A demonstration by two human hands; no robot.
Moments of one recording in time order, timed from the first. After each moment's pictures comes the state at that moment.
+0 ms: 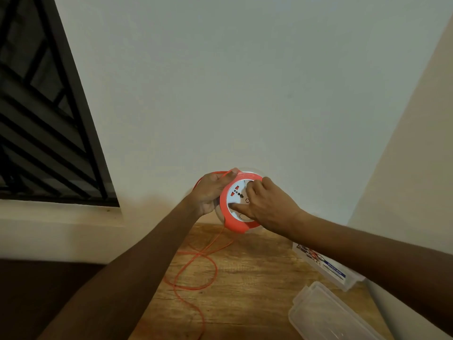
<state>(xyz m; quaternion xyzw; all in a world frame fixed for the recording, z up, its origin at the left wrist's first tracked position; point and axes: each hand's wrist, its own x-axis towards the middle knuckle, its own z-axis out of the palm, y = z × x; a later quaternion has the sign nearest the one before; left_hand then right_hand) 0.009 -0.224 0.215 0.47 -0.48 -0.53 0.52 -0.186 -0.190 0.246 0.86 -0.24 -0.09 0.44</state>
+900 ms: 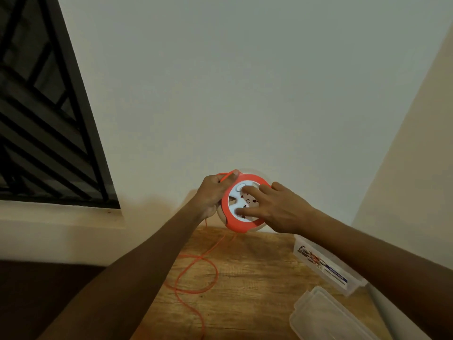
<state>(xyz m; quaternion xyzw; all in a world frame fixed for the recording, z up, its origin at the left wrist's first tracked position) 0.001 -0.221 0.218 0.48 -0.47 -0.50 0.55 -0.211 -0.210 0.245 0.93 -0.21 0.01 0.31</state>
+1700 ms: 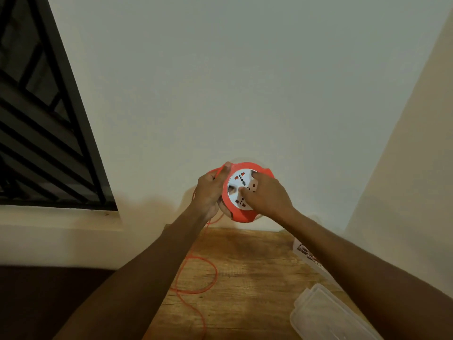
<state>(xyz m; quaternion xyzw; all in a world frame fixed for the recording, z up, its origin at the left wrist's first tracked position) -0.006 -0.226 0.213 0.46 -0.42 -0.48 0.61 -0.165 -0.204 0.255 0.73 -0.59 0.29 -0.19</state>
